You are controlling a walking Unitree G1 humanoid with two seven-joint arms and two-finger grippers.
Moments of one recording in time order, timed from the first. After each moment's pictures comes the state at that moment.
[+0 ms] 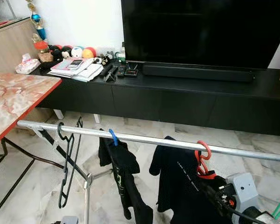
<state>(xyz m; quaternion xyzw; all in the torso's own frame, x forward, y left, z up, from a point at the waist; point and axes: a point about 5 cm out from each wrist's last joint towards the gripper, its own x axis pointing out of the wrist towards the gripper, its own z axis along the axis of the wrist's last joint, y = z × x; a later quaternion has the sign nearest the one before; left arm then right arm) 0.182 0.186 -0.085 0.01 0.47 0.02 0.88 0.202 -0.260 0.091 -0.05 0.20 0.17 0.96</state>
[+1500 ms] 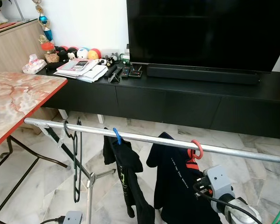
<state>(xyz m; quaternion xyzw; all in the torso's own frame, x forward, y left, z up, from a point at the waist) 0.194 0.179 -0.081 0.02 0.47 0.01 0.88 0.247 -0.243 0.051 -0.09 0.21 0.16 0.96</state>
